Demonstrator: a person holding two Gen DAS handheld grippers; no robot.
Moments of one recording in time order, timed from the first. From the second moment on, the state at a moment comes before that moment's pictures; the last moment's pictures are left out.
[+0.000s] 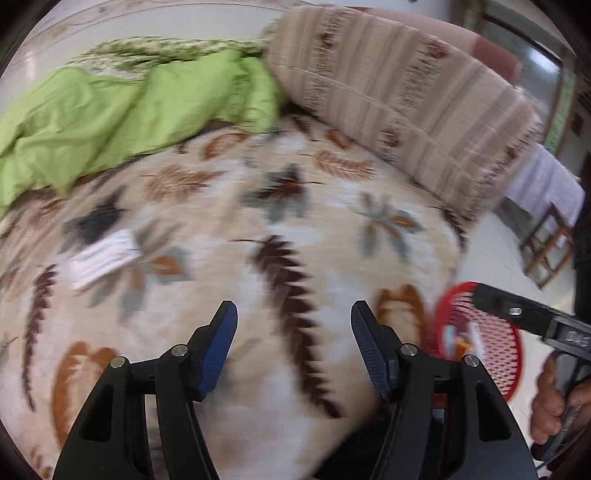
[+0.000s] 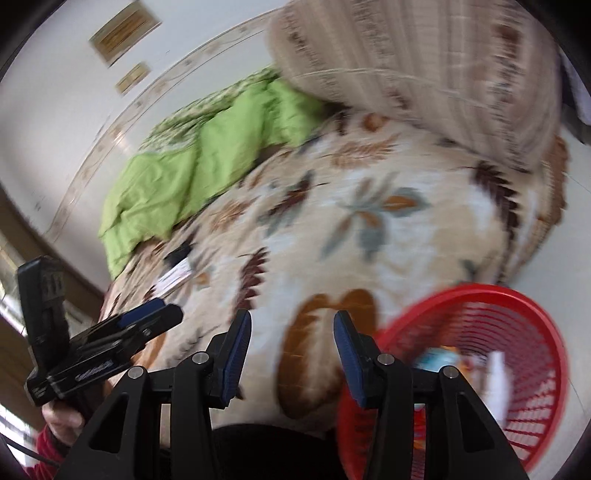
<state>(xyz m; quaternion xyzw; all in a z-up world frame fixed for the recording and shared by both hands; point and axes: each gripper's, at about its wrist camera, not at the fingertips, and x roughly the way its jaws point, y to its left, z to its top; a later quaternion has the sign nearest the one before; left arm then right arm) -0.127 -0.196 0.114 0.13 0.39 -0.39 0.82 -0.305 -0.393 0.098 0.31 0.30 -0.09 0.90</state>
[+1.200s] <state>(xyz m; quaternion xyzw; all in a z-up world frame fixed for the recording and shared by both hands) 0.071 -0.154 0.019 0.20 0.46 -0.28 0.82 -0.106 -0.324 0.083 0.26 0.39 0.00 0.89</state>
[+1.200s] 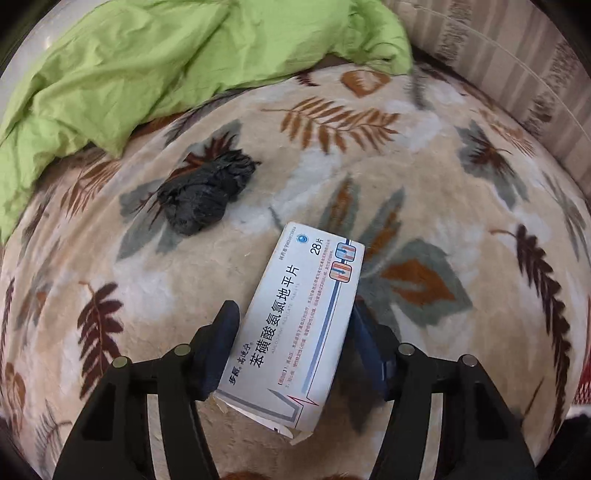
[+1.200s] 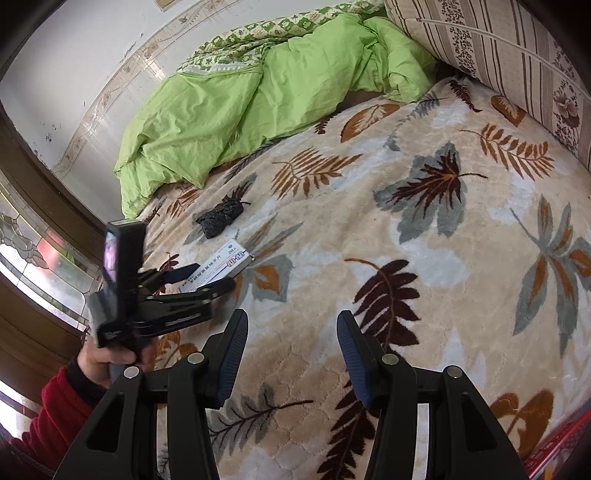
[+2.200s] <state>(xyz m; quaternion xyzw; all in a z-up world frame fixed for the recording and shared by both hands) 0.056 0.001 0.055 -0.04 0.41 -0.04 0.91 0.187 -0.222 0.024 0.29 0.45 0.02 0.84</state>
